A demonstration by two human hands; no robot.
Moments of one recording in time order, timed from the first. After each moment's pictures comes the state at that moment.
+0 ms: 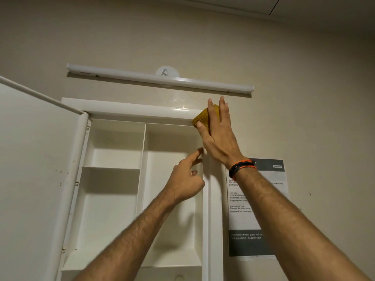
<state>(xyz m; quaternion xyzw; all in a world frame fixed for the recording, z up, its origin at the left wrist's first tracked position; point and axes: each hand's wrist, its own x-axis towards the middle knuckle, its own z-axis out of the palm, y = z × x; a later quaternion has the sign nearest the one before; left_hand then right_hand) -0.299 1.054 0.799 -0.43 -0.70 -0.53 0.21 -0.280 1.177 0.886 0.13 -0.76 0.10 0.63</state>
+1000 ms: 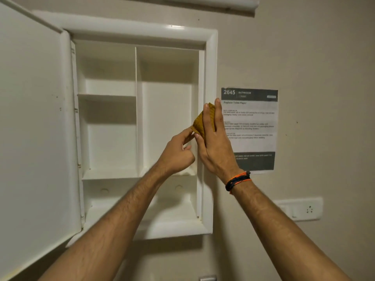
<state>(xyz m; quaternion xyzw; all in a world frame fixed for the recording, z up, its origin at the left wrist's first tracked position) -0.286 1.042 0.687 -0.42 -0.73 -0.54 0.11 -0.272 1.182 0.686 0.12 -0.79 0.11 0.59</state>
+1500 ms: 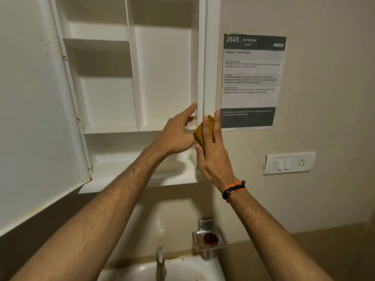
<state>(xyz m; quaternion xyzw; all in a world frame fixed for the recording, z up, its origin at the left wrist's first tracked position) -0.257 1.027 0.638 -0.39 -0.80 -0.45 0.08 -0.245 1.169 0.551 0.10 -0.83 0.17 0.52</state>
